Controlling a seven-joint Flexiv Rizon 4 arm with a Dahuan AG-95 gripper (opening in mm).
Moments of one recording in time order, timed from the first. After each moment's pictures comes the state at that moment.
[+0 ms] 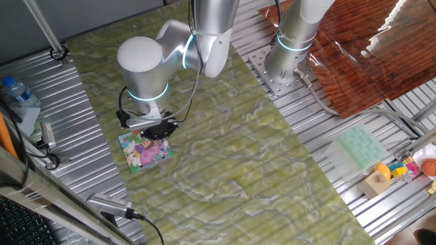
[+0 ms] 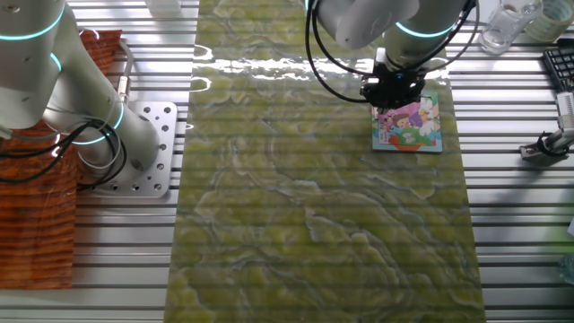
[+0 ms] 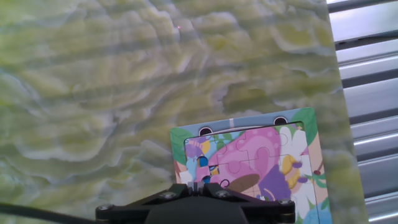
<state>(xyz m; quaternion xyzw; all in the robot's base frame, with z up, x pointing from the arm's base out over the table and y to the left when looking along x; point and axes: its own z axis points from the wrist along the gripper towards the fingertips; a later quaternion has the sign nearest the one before) 0.567 0.083 0.026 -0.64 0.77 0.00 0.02</state>
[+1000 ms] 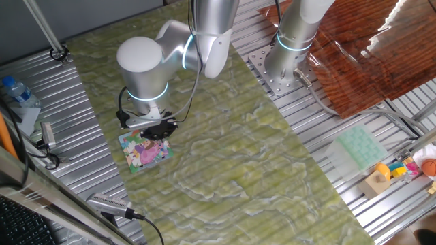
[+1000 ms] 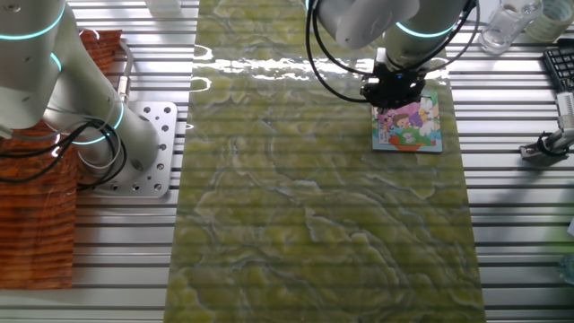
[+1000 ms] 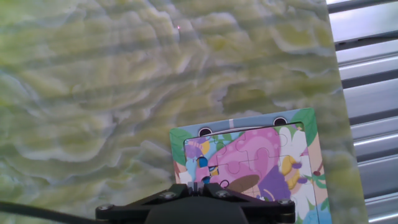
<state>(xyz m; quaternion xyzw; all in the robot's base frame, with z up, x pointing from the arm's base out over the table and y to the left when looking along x) 0.568 0.083 0.026 -0.64 0.77 0.00 0.02</state>
